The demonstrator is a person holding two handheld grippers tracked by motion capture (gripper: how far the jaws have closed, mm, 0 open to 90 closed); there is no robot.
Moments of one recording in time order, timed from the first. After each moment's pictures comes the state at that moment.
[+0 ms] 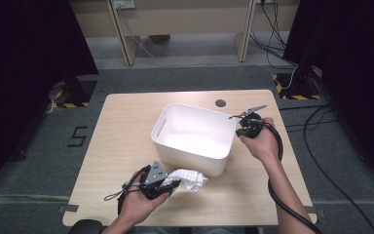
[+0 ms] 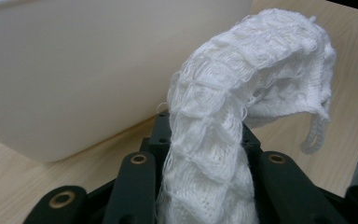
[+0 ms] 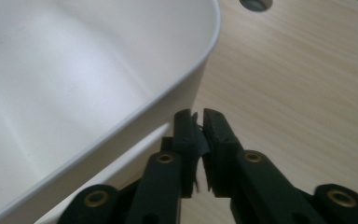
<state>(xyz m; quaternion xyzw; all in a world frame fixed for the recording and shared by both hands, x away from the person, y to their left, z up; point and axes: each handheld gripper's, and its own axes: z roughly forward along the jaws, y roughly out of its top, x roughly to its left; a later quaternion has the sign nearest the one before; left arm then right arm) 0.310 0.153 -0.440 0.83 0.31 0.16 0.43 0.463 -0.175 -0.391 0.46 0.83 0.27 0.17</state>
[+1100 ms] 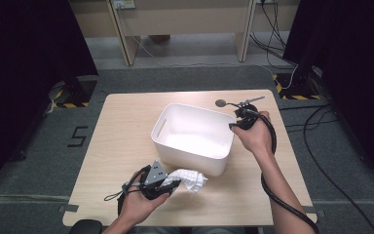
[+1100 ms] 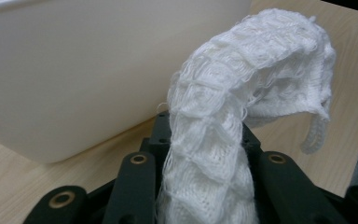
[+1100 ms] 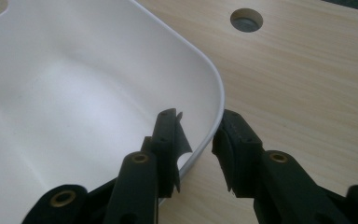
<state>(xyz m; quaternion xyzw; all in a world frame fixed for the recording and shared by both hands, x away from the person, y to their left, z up) 0.309 0.152 -0.440 0.83 0.31 0.16 0.43 0.474 -0.155 -0.370 0.51 0.79 0.29 0.16</state>
